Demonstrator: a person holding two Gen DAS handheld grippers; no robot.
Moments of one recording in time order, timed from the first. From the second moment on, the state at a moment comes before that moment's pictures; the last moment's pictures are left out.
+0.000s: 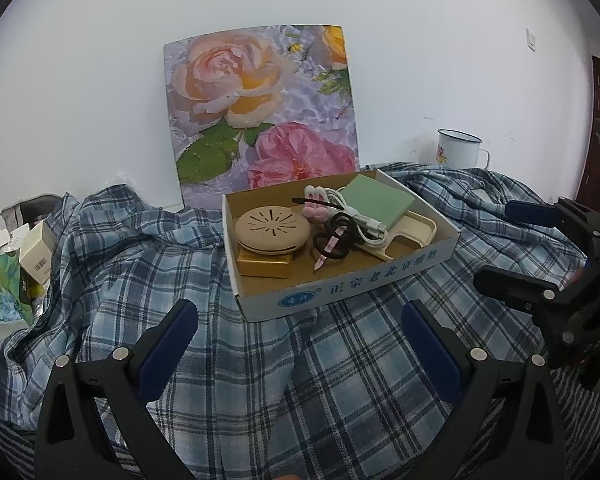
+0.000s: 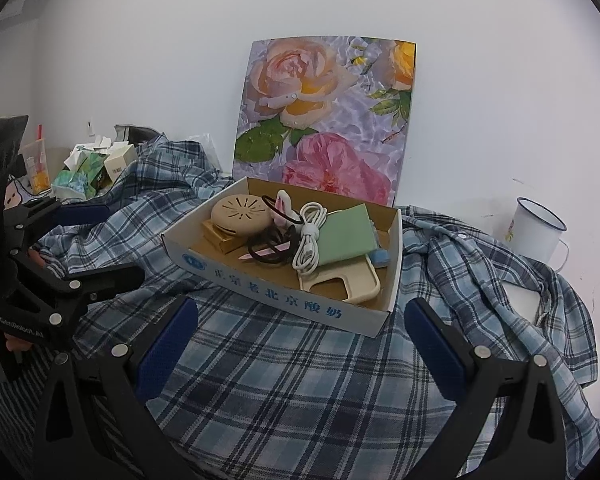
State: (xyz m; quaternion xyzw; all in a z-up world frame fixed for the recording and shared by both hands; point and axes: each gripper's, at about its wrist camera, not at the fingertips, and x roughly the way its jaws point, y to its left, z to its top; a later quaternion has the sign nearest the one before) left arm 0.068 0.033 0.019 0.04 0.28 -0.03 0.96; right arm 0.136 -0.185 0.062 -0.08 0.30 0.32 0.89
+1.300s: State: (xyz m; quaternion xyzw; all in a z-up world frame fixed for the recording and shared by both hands) left arm 0.075 0.023 0.005 0.06 0.30 -0.04 0.95; right arm 0.142 -0.170 0.042 -0.11 0.35 0.32 0.87
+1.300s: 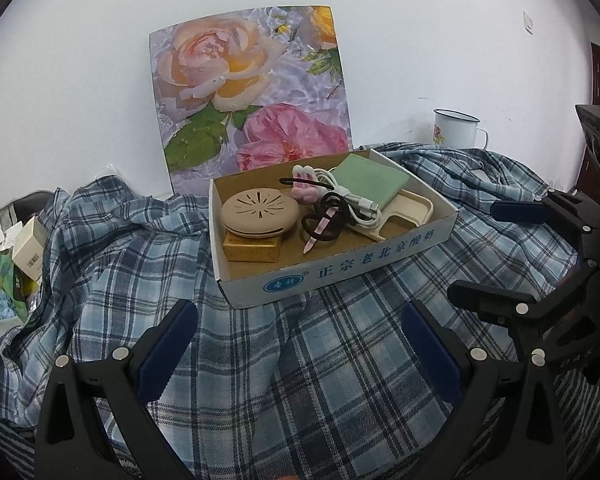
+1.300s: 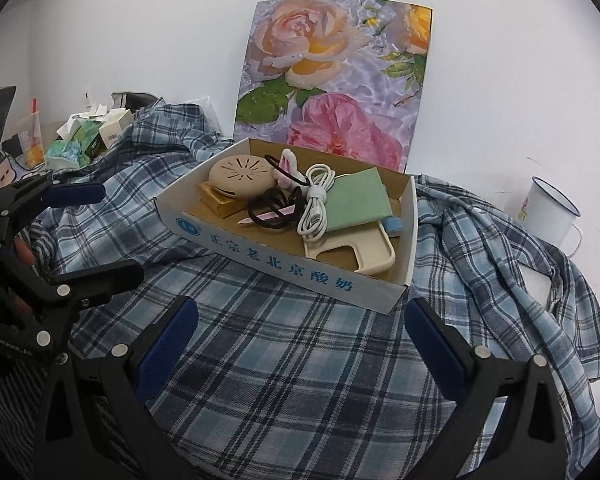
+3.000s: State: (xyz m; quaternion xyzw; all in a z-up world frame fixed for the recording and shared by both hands) left arm 0.075 0.022 0.005 0.05 0.31 -0.04 0.95; right arm 0.142 -0.169 0.042 -0.11 0.36 0.32 0.87
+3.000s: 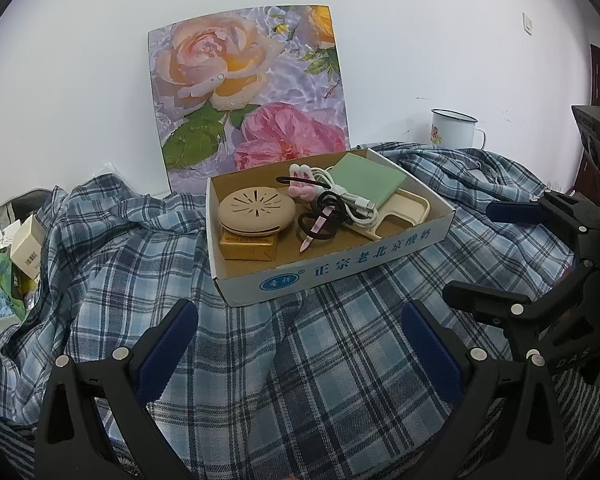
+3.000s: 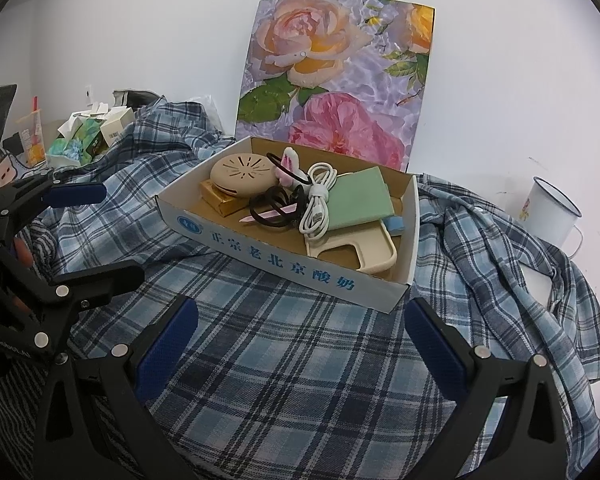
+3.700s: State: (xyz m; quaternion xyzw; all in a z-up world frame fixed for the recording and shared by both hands) left arm 0.076 0.022 0.004 0.05 0.31 -0.04 0.95; right arm 0.141 -0.168 0.041 -0.11 0.36 0.32 0.87
